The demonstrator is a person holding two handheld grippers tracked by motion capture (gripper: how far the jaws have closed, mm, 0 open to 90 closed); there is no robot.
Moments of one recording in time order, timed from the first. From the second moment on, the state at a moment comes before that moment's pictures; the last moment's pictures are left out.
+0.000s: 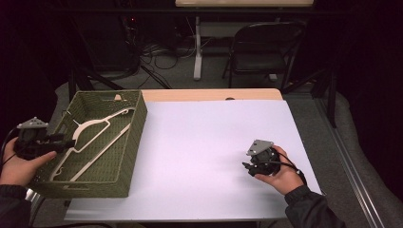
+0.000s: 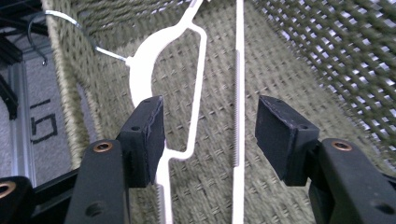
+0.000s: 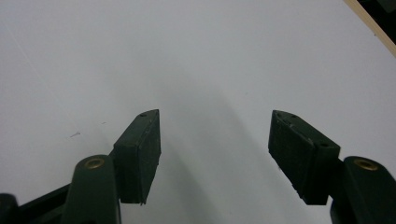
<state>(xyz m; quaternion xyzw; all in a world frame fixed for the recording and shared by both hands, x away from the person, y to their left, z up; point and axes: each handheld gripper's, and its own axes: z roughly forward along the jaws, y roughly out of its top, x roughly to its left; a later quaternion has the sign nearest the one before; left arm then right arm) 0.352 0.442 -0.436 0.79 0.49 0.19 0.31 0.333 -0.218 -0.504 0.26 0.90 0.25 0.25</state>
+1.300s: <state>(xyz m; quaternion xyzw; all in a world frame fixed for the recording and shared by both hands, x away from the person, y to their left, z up) 0.304 0.220 -0.426 0.83 0.32 0.14 0.43 0.314 -0.214 -0.497 0.25 0.89 0.29 0.25</state>
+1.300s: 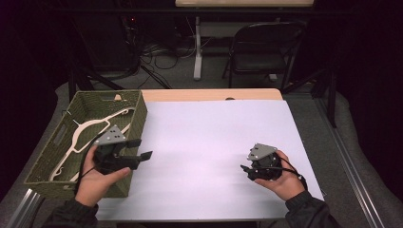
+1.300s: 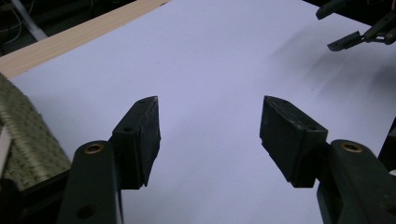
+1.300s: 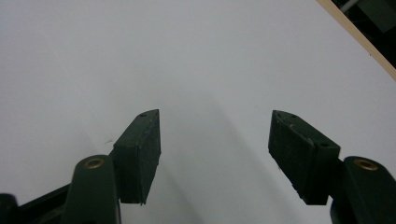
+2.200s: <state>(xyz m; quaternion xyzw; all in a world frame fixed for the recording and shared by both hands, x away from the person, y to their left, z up) 0.273 0.179 -0.529 0.86 0.30 0.11 0.40 0.301 -0.222 -0.521 0.28 0.87 0.32 0.25</state>
